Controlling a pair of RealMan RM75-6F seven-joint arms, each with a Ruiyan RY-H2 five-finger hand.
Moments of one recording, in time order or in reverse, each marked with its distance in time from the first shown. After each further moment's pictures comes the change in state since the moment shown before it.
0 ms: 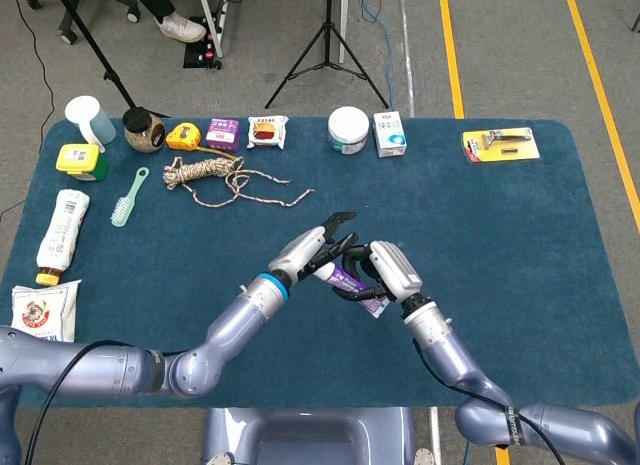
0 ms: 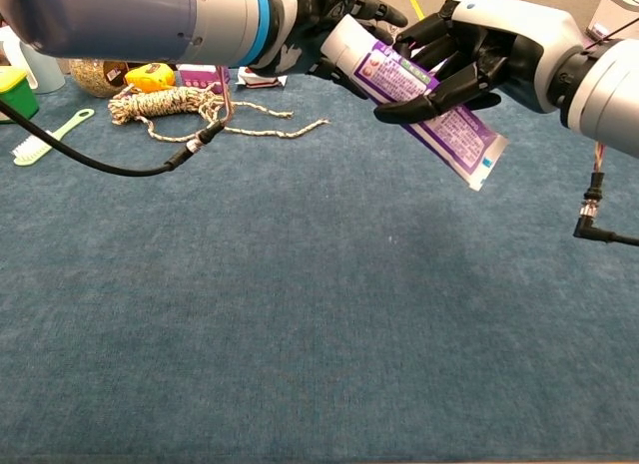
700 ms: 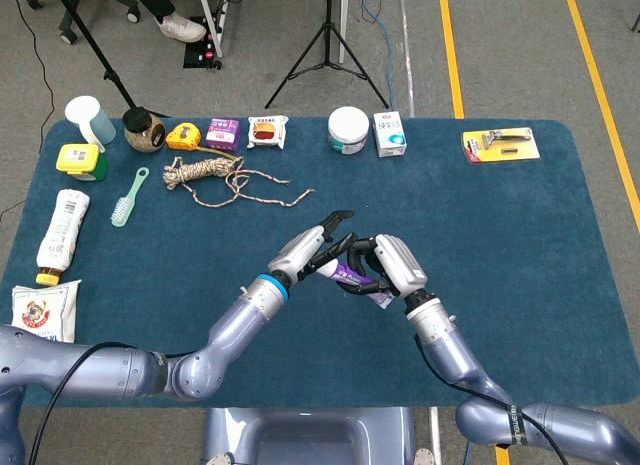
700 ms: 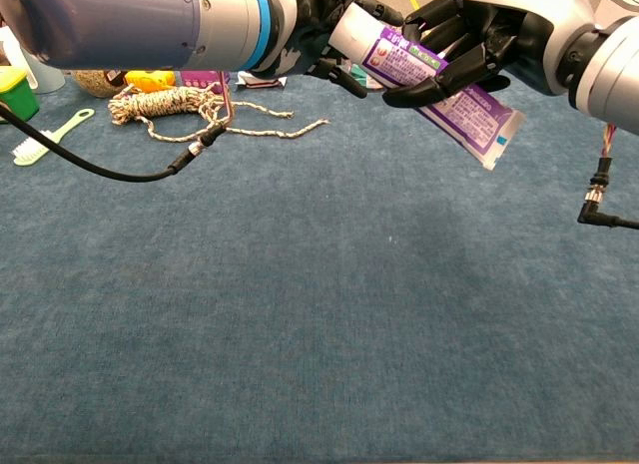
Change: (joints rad) left arm -0.003 -0.018 0.015 0.004 0.021 0.043 -0.001; right arm 0.000 0.020 0.022 -0.041 0.059 0.019 -0.042
